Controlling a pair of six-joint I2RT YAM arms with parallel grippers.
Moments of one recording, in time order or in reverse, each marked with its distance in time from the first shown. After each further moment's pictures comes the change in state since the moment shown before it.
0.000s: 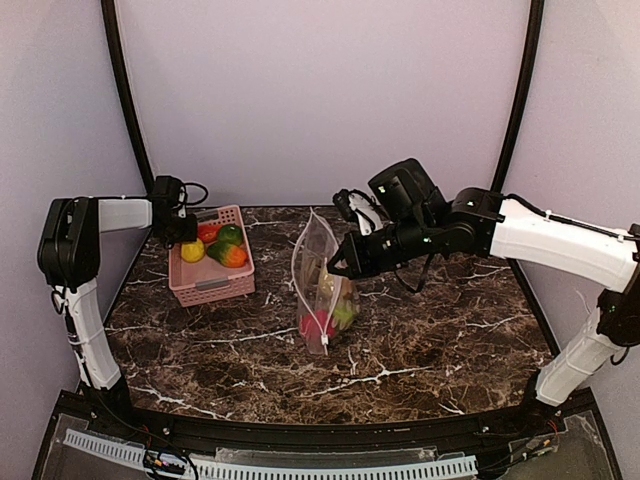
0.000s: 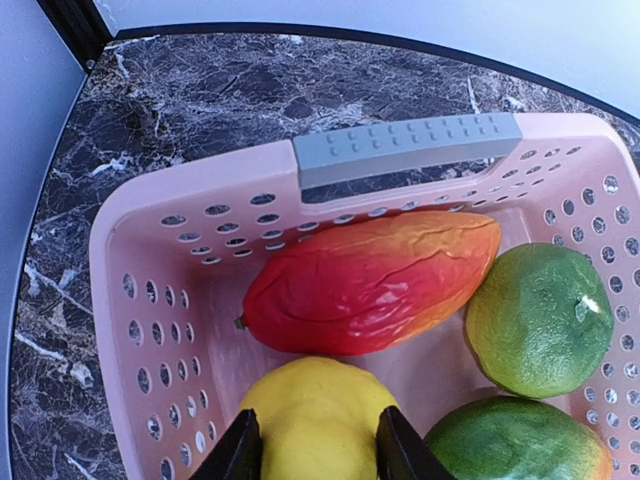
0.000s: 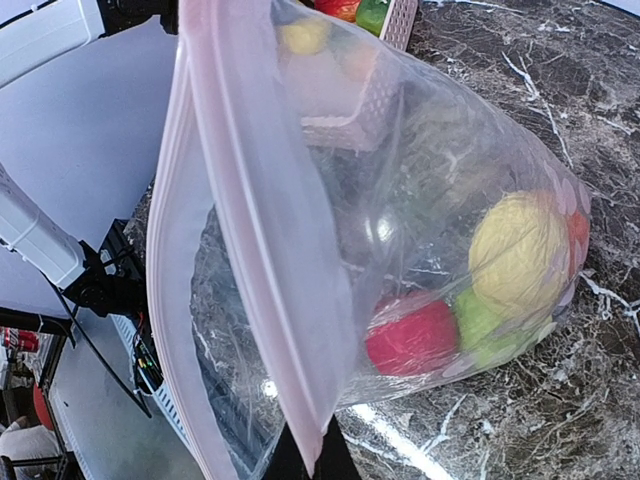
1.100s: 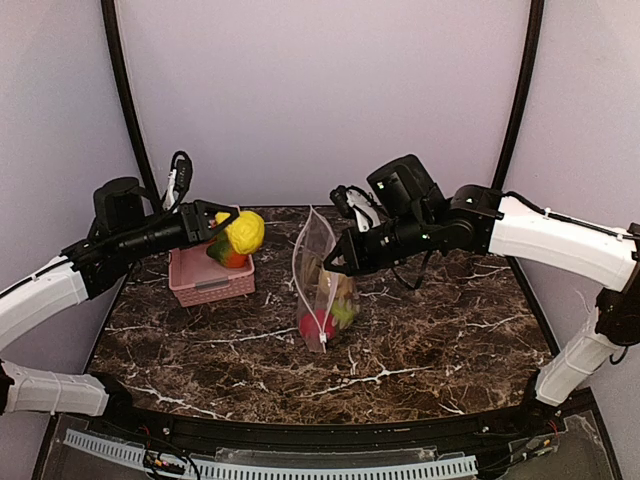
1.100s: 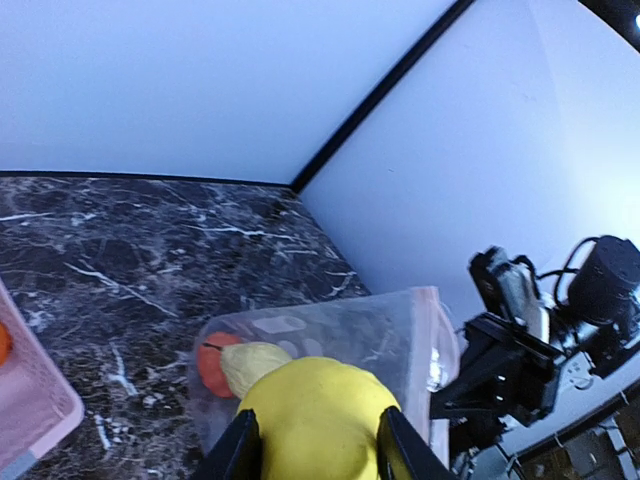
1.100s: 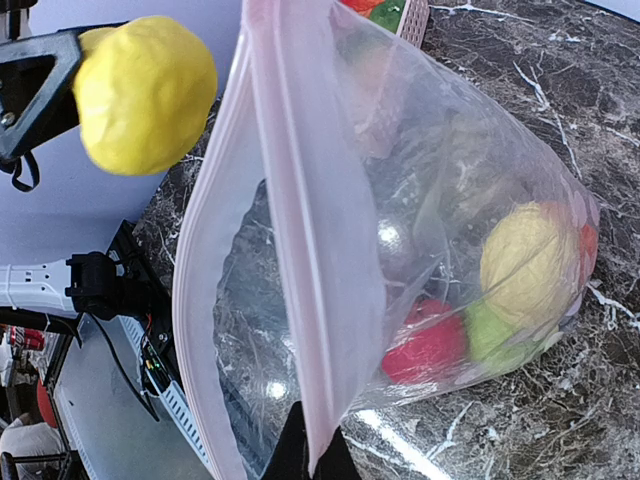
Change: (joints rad) left arm -0.407 -0.946 -0.562 0.294 0.480 -0.417; right arm 0.001 0.011 0.025 0.004 -0.016 -0.005
